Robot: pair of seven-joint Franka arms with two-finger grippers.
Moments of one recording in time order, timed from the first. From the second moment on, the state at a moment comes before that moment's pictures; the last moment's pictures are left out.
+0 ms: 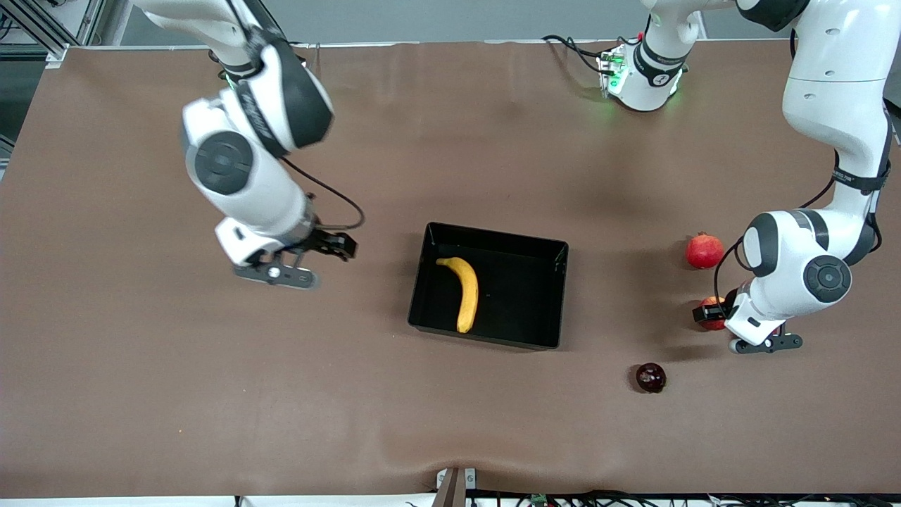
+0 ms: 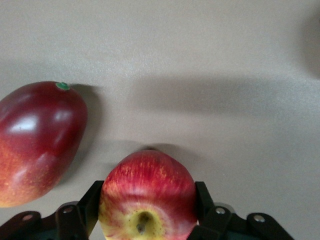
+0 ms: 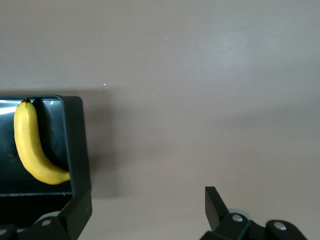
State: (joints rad) left arm 0.08 0.63 -0.02 -1.76 0.08 2.36 -0.09; right arm 0.51 0.39 -0.04 -1.54 0.05 1.88 0.65
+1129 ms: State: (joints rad) left arm -0.06 0.48 -0.33 -1.67 0.08 2.15 -0.64; right arm 0.40 0.48 -0.06 -1.51 0.05 1.91 0.55
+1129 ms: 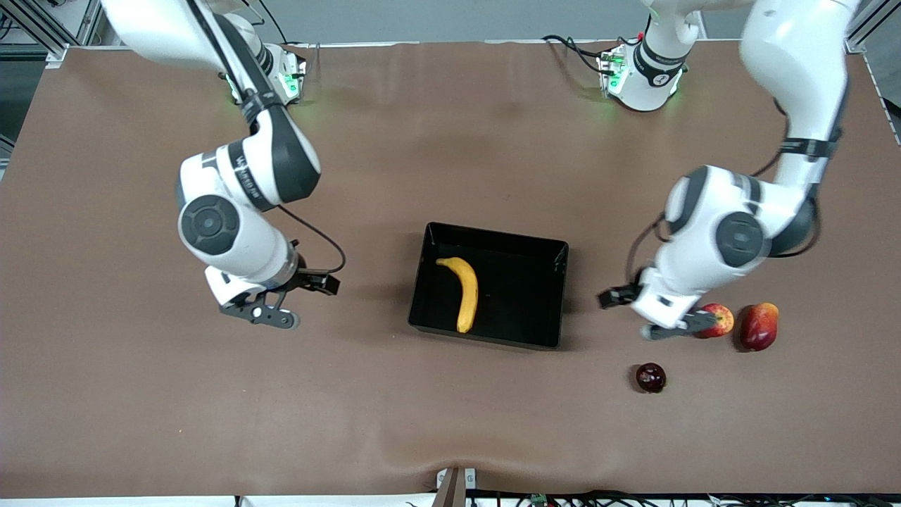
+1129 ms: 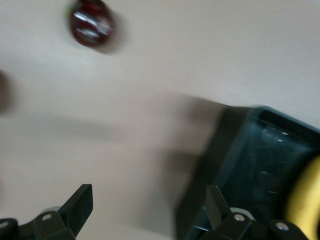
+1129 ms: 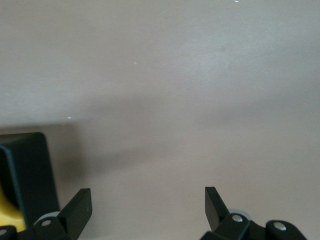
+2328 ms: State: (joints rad) left arm -0.46 0.83 -0.31 -1.39 0.29 2.28 -0.90; right arm 0.36 0.48 -0.06 -1.54 0.05 1.91 0.54
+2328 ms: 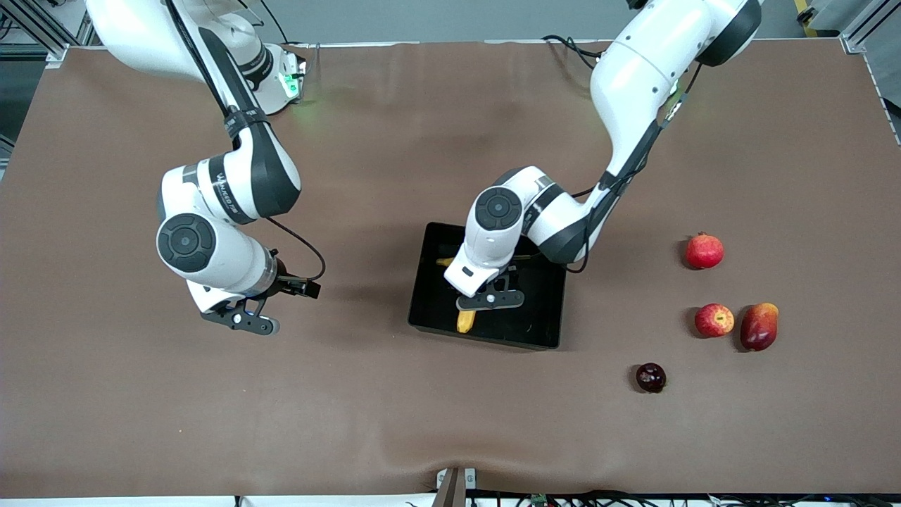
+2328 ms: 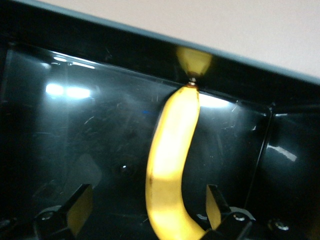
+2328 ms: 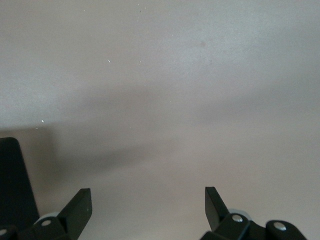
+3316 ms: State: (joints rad) left arm -0.59 0.94 -0.18 -1.35 0.29 2.40 -0.86; right arm 0.36 0.48 -0.06 -1.54 0.05 1.91 0.54
